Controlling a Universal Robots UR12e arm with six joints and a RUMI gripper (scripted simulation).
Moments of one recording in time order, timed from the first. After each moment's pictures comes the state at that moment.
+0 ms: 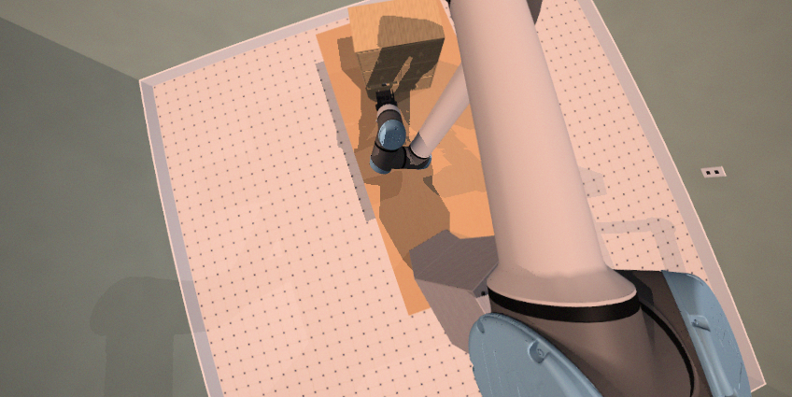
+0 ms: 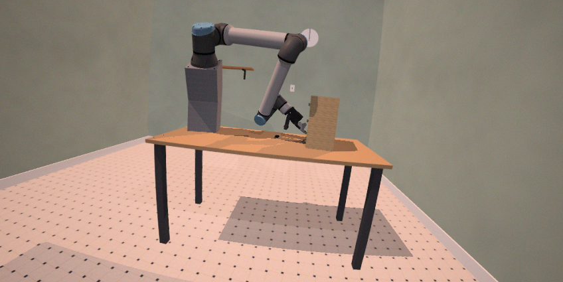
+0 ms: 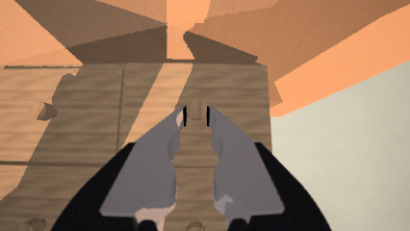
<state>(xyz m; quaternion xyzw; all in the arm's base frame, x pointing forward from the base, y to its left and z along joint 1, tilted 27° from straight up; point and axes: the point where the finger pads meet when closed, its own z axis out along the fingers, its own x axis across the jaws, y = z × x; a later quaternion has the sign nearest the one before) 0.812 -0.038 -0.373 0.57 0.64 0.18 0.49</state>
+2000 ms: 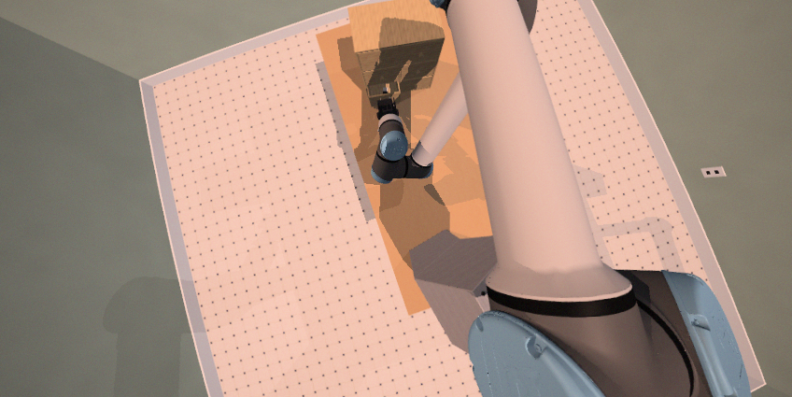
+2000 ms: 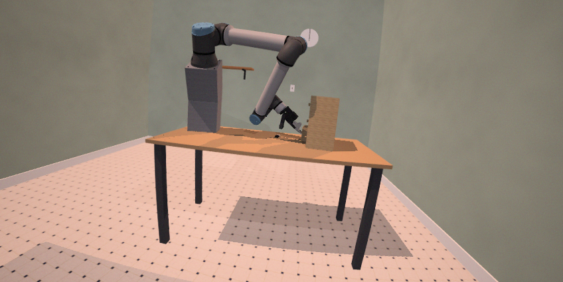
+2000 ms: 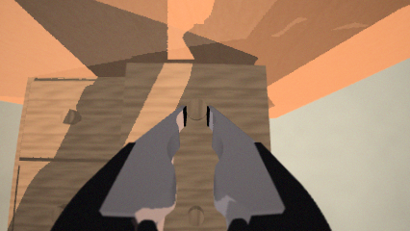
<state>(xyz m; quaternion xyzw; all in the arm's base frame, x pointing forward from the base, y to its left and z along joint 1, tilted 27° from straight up) 0.775 -0.035 -0.380 0.57 0.64 0.18 0.49</state>
